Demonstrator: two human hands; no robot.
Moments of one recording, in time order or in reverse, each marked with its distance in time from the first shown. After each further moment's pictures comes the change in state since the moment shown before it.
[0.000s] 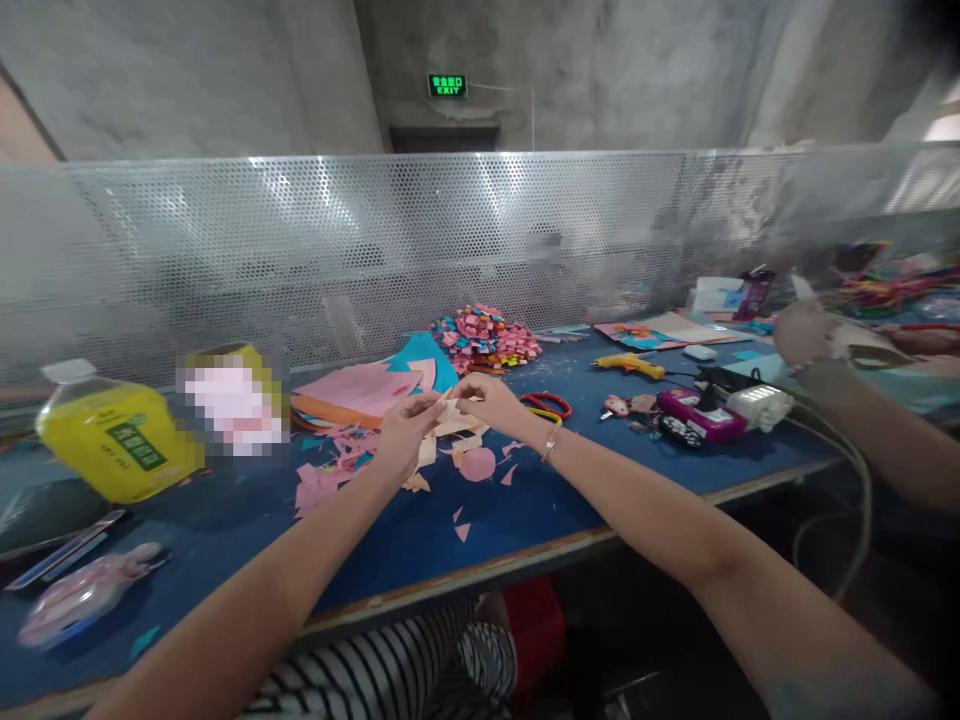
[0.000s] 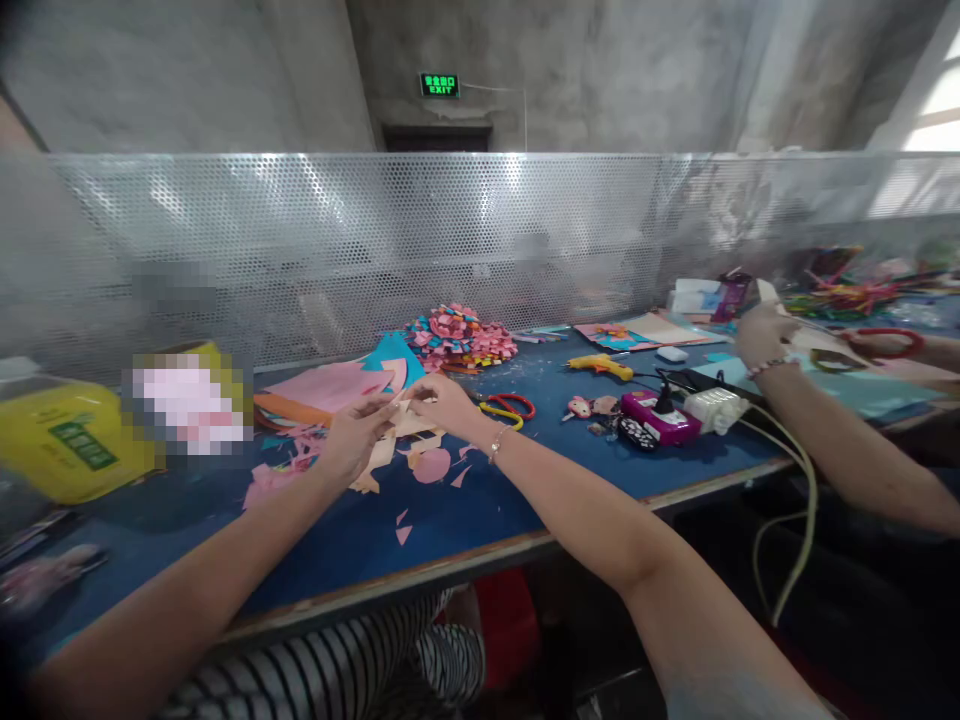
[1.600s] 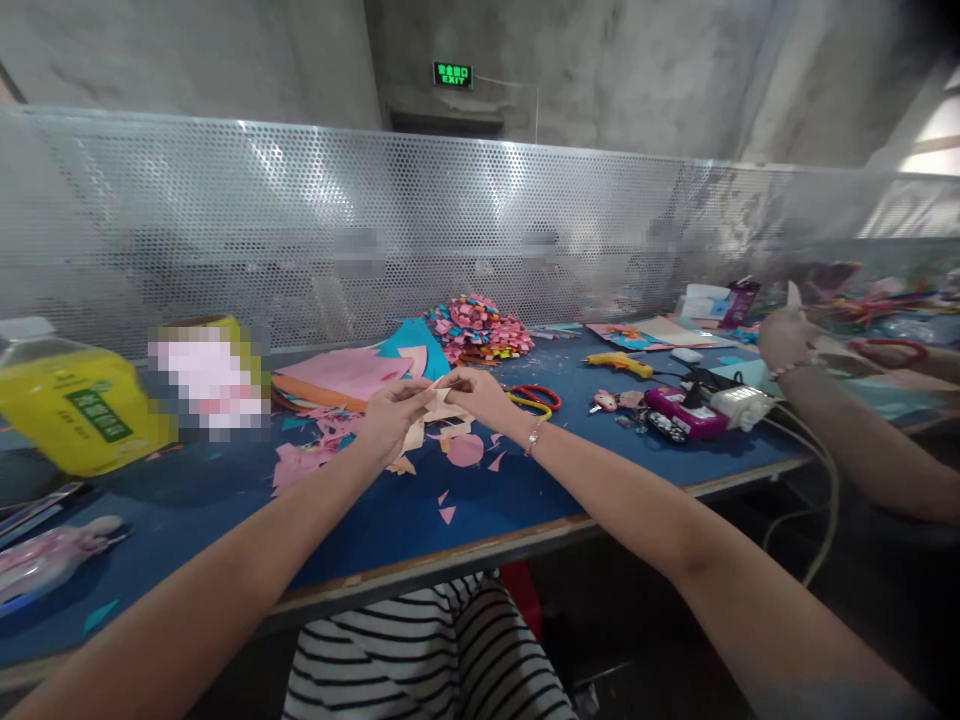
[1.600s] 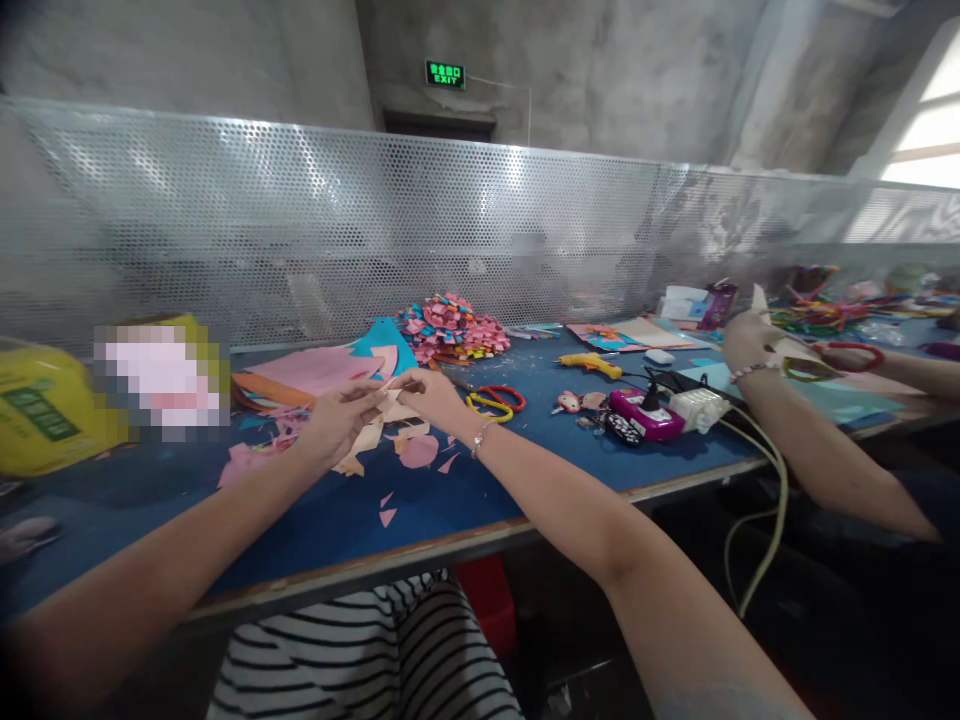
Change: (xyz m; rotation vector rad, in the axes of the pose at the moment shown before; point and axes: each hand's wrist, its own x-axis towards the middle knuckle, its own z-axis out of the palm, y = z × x) left_hand -0.001 -0.003 -0.004 -0.023 -0.035 0.016; right_hand -0.004 0.007 0.010 0.139 -0.008 0.075
